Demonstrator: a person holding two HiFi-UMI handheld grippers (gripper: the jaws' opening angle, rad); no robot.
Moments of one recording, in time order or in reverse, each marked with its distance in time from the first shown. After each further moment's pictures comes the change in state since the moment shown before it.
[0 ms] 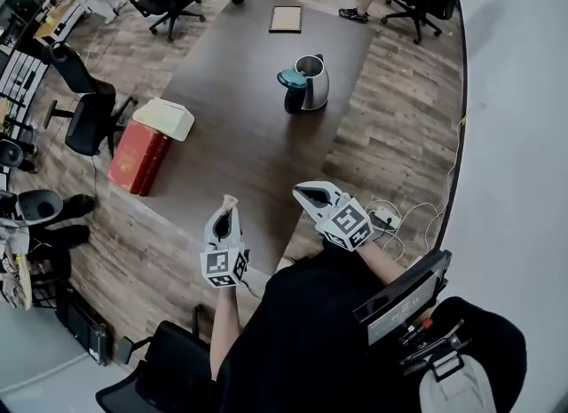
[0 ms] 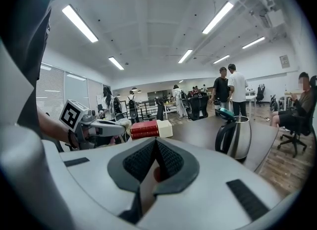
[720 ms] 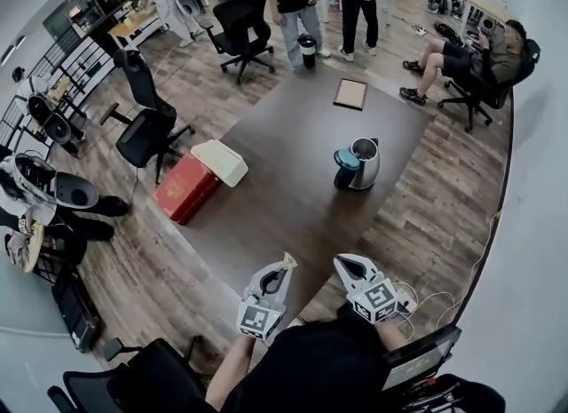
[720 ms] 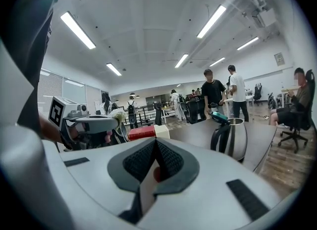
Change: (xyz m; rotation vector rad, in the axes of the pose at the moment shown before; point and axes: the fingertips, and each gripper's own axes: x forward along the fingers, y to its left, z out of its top) left arm -0.005 -0.079 0.051 0.142 -0.098 -0.149; right arm -0.024 -0.015 0.002 0.038 -0.059 -0.018
